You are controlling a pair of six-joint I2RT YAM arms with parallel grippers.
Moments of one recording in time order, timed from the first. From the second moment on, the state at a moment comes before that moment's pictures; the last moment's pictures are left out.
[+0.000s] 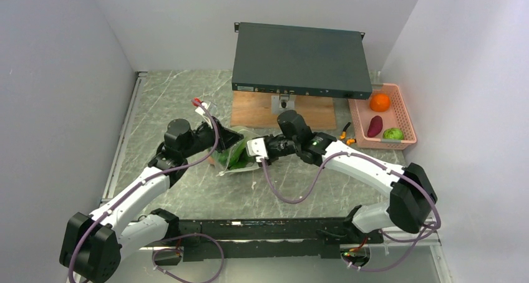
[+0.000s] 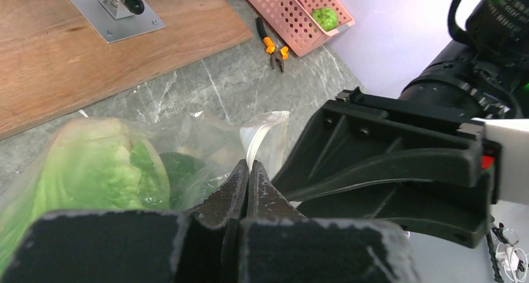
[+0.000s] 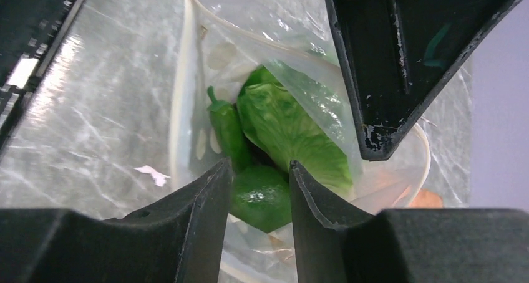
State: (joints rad) left arm -0.43 1.00 0.59 0.28 0.55 -0.49; right arm 0.81 1.36 0.98 -0.20 -0.70 -0.92
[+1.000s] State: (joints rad) left arm -0.43 1.00 0.58 0.40 0.62 -0.56; right arm 0.98 1.51 0.93 -0.02 -0.46 -1.25
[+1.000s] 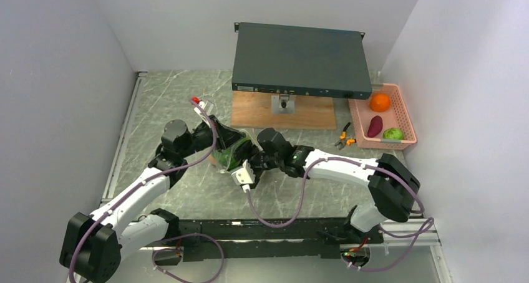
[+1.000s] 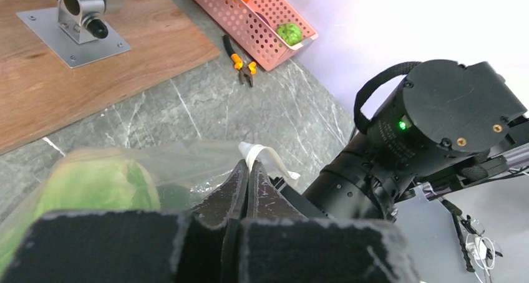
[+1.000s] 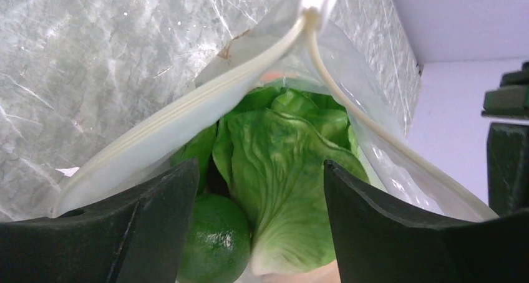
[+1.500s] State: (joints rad) left arm -0.43 1.06 0.58 0.49 0.69 -0.61; right arm 1.00 1.58 0.90 0.13 -0.37 -1.34
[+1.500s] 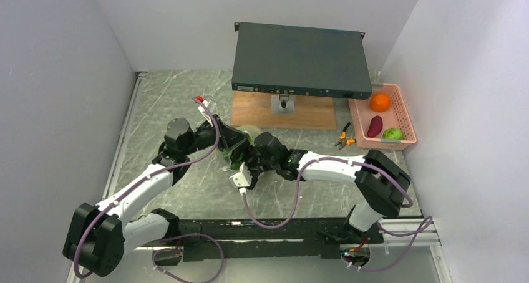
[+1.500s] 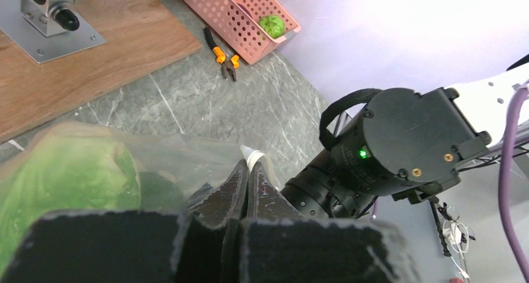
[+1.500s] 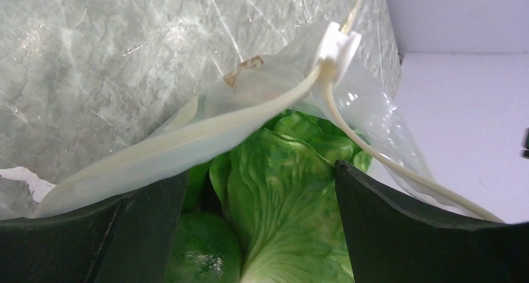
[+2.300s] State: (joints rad) left arm -0.43 1.05 0.58 0.43 0.69 -0.58; right arm 1.00 1.58 0.86 0.17 -0.27 -1.27
